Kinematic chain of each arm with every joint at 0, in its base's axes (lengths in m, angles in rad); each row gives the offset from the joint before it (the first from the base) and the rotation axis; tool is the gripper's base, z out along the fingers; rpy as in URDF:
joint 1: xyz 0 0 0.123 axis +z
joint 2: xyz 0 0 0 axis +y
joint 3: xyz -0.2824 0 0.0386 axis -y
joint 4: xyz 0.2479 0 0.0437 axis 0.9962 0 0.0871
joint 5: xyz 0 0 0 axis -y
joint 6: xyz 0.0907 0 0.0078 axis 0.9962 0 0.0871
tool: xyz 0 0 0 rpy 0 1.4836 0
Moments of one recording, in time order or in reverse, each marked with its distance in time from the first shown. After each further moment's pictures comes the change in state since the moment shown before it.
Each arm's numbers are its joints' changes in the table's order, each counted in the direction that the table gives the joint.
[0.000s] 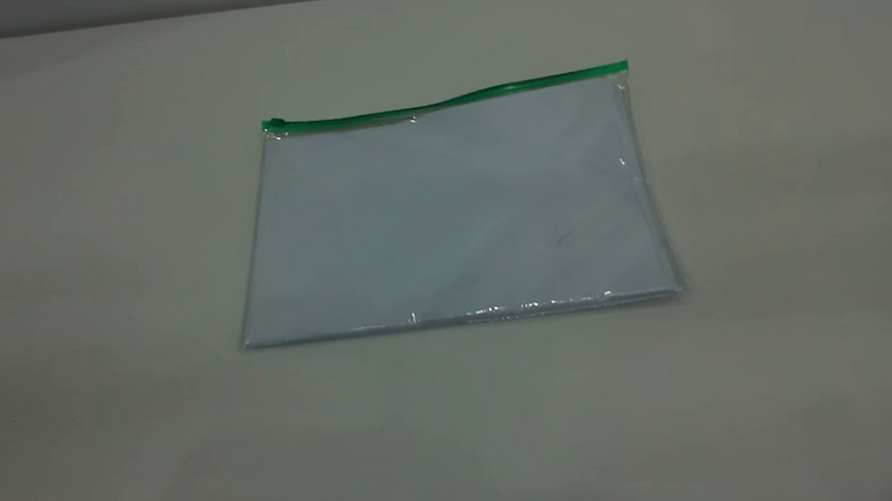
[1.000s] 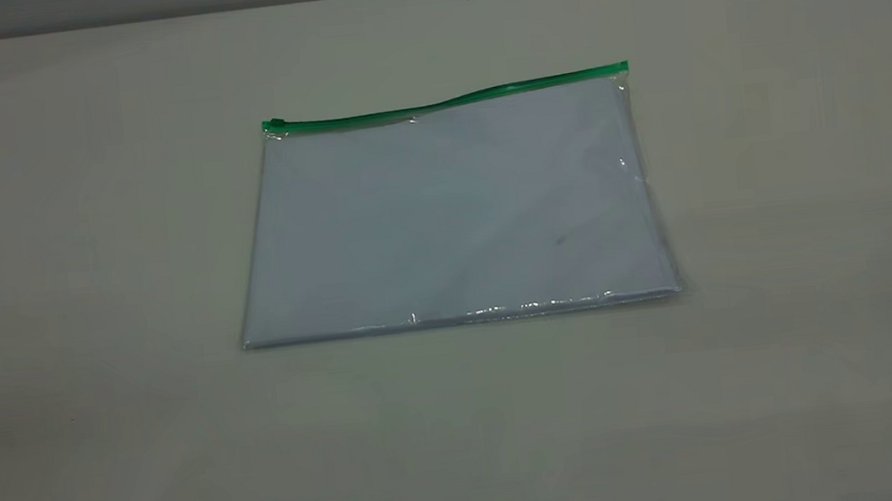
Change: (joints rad) left arm 0.089 -0.178 0.000 0.000 -0.014 -0.002; right arm -0.250 -0.756 0.000 0.010 -0.049 0.000
